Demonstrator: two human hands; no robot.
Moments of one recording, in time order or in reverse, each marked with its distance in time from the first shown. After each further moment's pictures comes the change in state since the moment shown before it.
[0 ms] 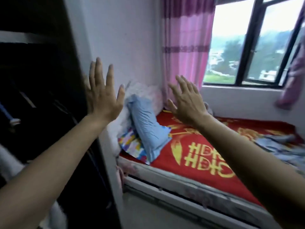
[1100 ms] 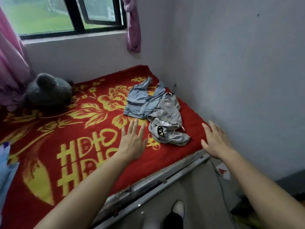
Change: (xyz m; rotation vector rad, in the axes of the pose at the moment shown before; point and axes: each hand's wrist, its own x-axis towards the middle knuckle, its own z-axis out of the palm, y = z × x) left_hand -0.164 0.703 0.480 -0.603 -1.044 0.886; right_hand -0.466 0.571 0.051 -0.474 -0.751 1.307
